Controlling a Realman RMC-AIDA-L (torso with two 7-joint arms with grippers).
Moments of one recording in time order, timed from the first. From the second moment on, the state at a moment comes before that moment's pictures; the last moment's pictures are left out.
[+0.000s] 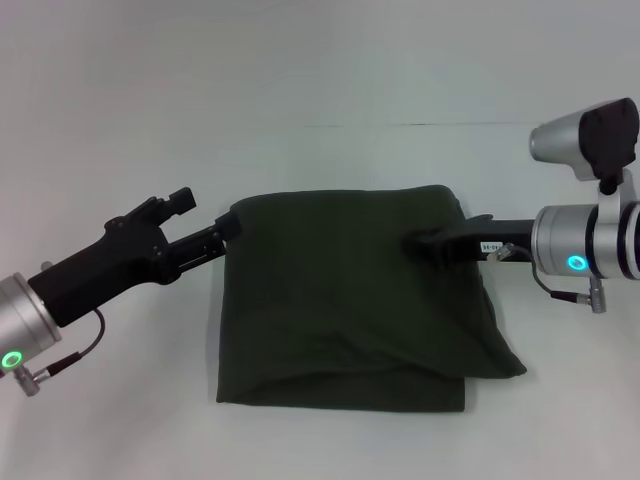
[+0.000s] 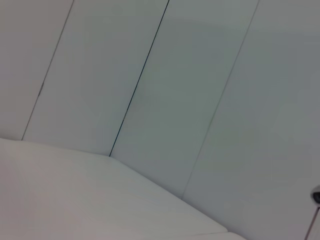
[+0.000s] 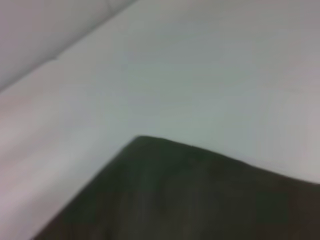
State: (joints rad) left arm -0.43 -2.16 0.53 0.54 1.72 1.47 -1.28; right arm 0.72 2.09 -1.01 -0.52 -1.98 -0.94 1.83
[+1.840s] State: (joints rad) left arm -0.45 -2.16 0.53 0.51 1.72 1.42 -1.28; right arm 0.70 2.09 -1.11 -0.47 -1.84 -0.67 1.79
